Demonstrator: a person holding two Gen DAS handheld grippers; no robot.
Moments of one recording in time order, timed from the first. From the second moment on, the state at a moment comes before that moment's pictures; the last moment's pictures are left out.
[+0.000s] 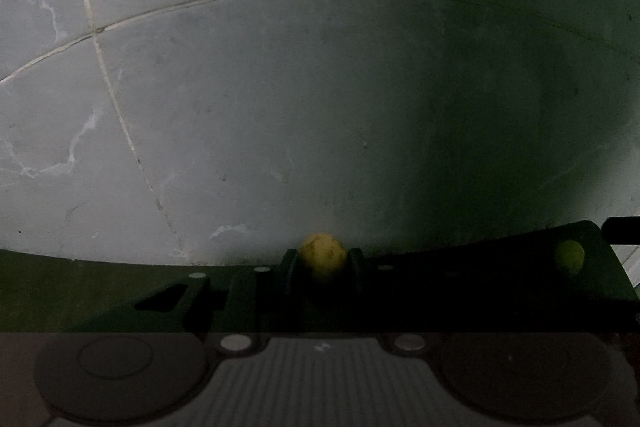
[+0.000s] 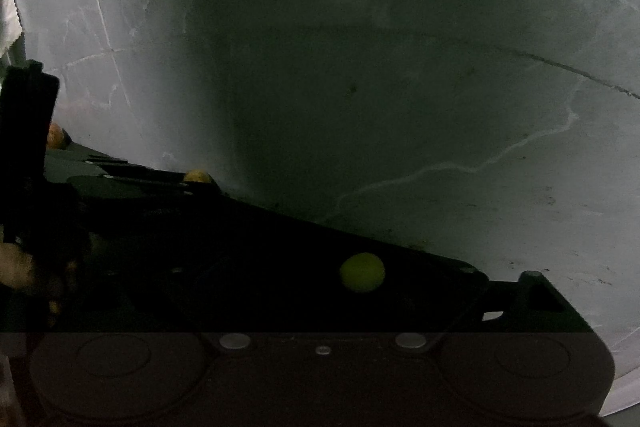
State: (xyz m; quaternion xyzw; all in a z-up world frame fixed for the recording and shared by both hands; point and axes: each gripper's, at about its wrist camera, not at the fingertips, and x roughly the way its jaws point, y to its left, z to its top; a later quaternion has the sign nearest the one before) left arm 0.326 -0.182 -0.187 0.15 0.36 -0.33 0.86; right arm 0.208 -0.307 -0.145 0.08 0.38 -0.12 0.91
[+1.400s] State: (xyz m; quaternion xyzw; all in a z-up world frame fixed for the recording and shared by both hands) left arm 0.300 -0.159 -0.135 0.13 0.35 -0.32 0.87; right arm 0.207 -0.297 -0.110 0.07 0.36 -0.07 0.93
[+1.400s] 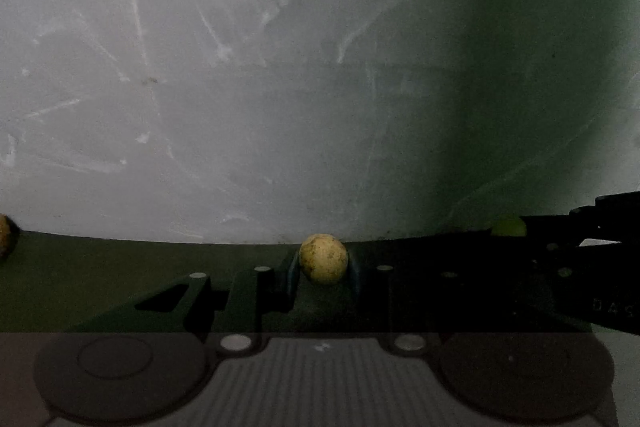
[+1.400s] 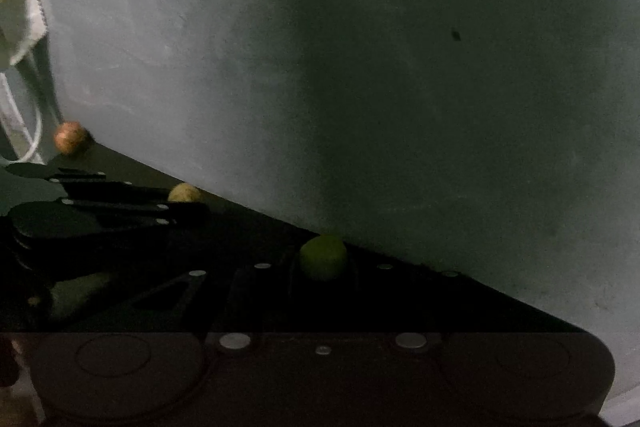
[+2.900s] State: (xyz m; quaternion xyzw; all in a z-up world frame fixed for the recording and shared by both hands) left arm 0.042 0.019 -0.028 0.01 0.33 -0.01 0.94; right arm 0.056 -0.162 0.018 -0.05 0.28 0.29 0.91
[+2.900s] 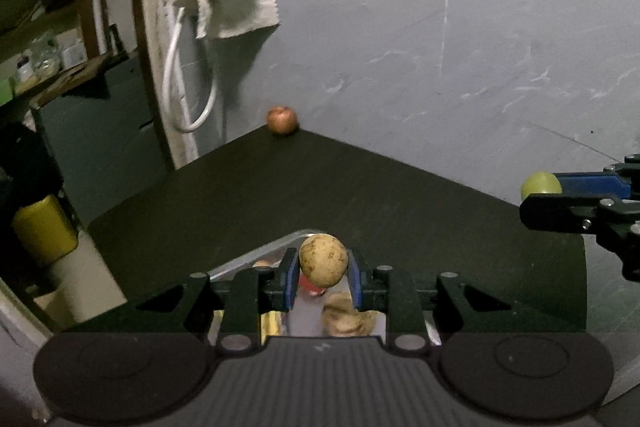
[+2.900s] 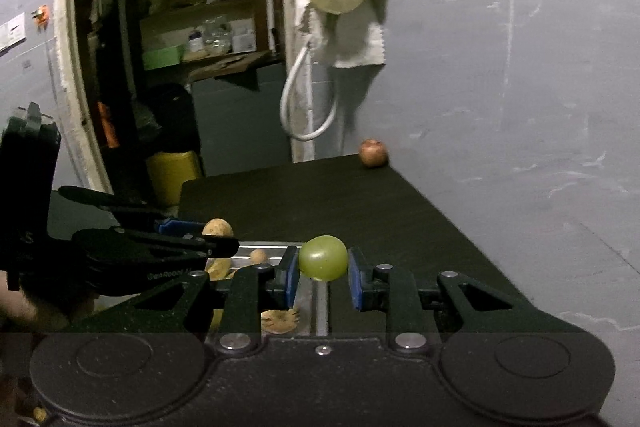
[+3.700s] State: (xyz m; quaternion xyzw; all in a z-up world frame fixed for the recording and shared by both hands) left arm -0.063 0.032 -0.086 -0.04 0.41 -0.01 0.91; right arm -0.016 -0.138 -0.033 -0.08 0.34 0.33 0.88
